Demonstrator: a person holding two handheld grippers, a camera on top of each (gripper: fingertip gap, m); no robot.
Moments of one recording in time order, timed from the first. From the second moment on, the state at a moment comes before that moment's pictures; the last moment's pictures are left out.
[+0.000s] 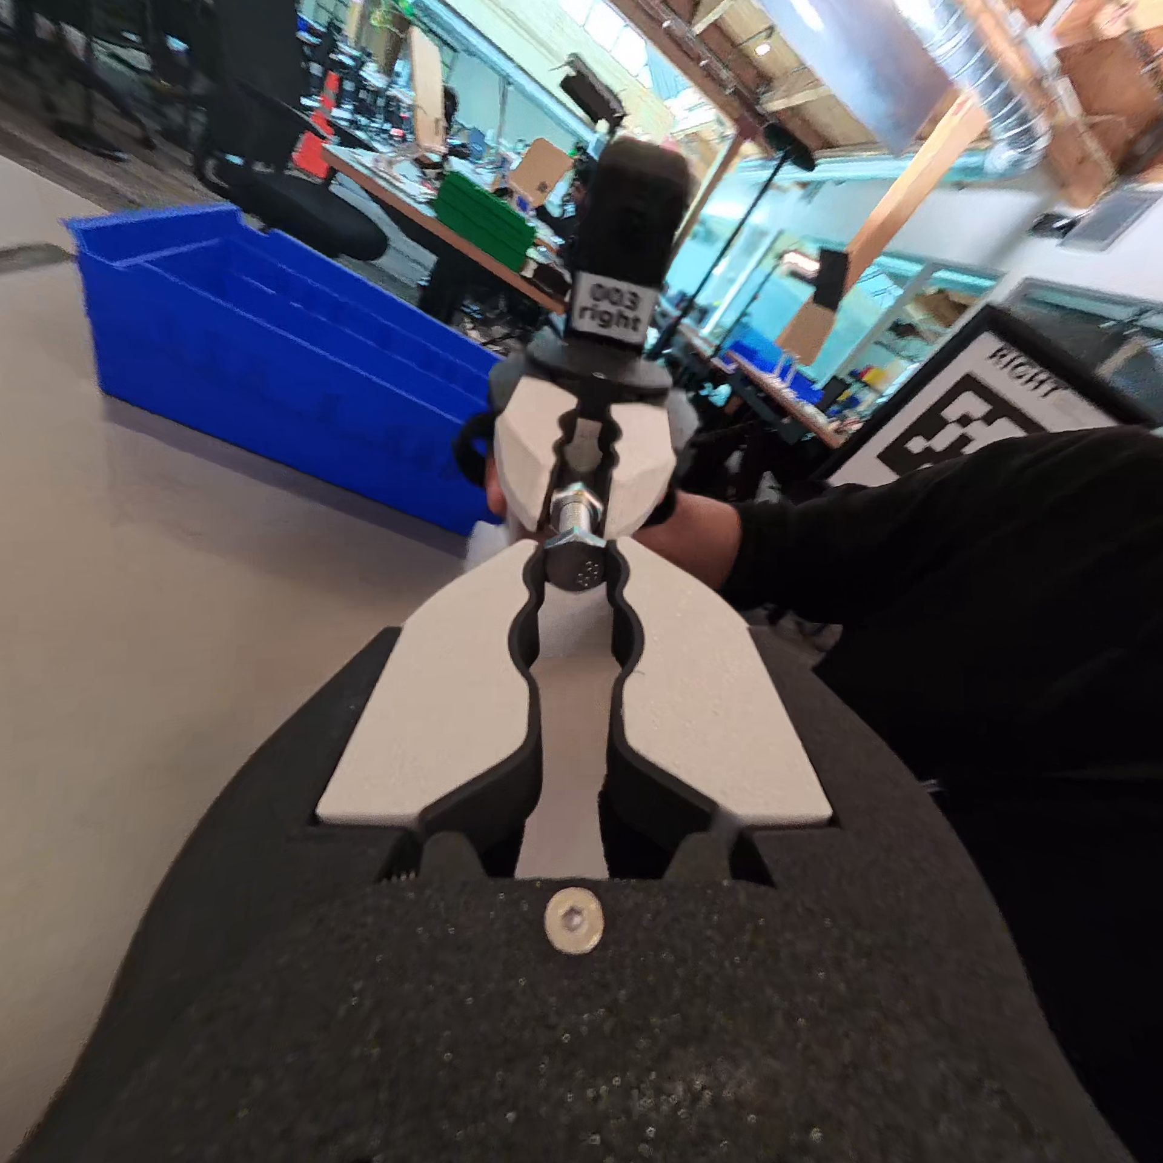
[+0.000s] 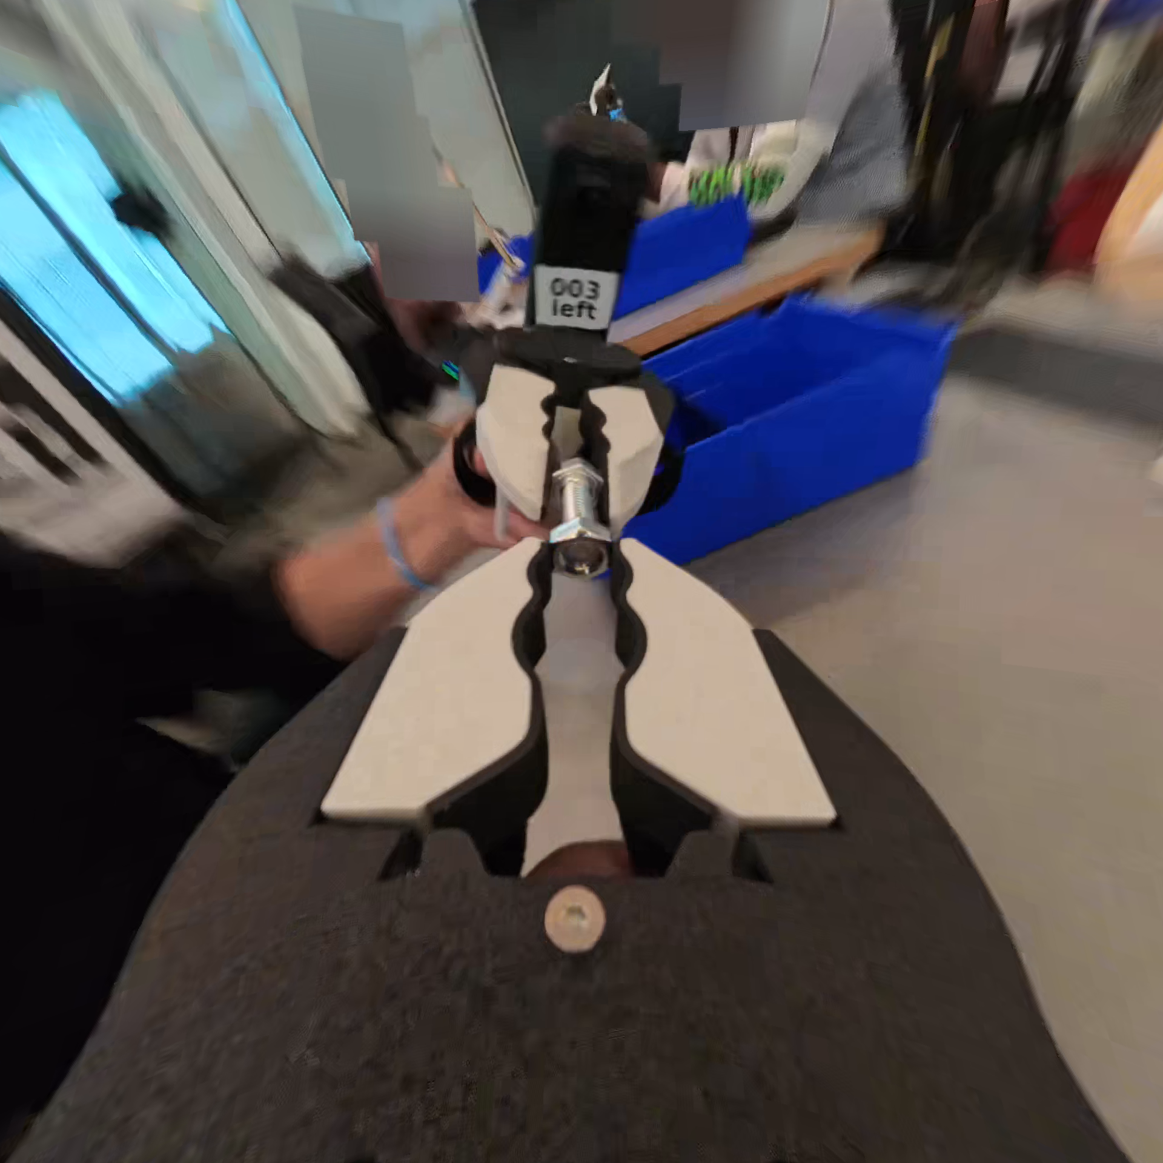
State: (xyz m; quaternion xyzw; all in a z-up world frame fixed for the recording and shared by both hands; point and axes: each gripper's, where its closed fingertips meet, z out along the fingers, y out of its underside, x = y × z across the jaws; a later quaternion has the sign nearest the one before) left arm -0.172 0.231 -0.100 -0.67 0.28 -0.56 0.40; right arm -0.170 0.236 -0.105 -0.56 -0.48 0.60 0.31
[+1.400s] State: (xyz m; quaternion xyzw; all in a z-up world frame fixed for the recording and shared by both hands) left arm -0.173 0.229 -0.108 -0.69 0.29 -0.54 0.38; right arm -0.172 0.231 -0.115 -0.58 -0.49 0.57 0.31
